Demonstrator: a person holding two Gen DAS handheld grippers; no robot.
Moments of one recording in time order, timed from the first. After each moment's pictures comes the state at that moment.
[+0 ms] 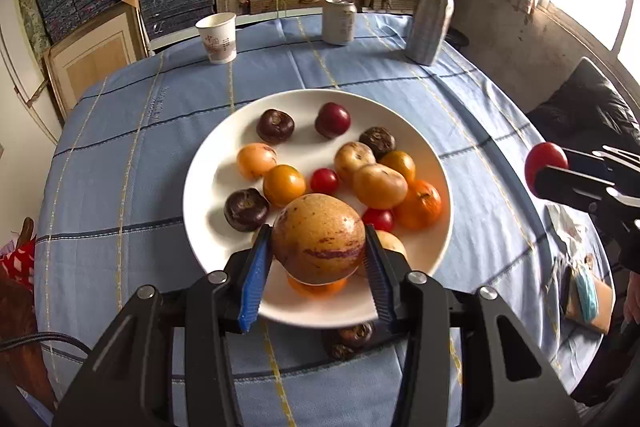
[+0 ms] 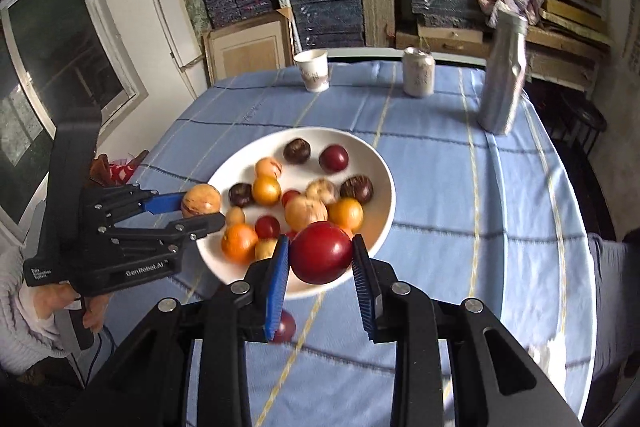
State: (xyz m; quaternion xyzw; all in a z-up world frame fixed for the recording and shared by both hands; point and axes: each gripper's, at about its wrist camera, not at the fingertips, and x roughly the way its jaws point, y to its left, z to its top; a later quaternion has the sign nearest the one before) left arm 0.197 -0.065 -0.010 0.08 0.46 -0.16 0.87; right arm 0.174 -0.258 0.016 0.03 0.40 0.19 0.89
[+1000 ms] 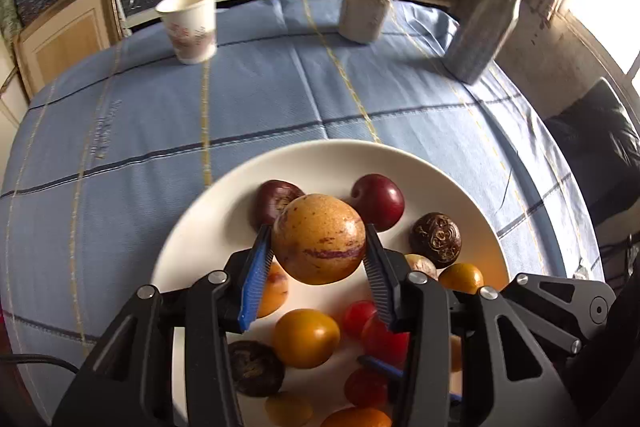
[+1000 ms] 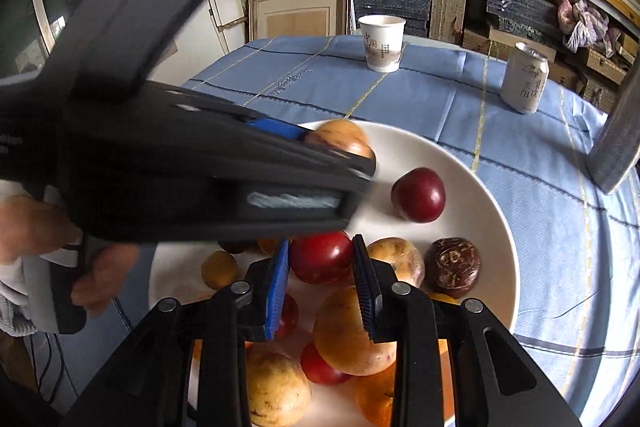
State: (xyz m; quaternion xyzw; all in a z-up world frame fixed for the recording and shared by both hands) left arm 0.344 -0.090 -0.059 0.06 0.51 -0.19 0.84; right arm 0.265 -0.166 -0.065 -0.03 0.42 0.26 0.87
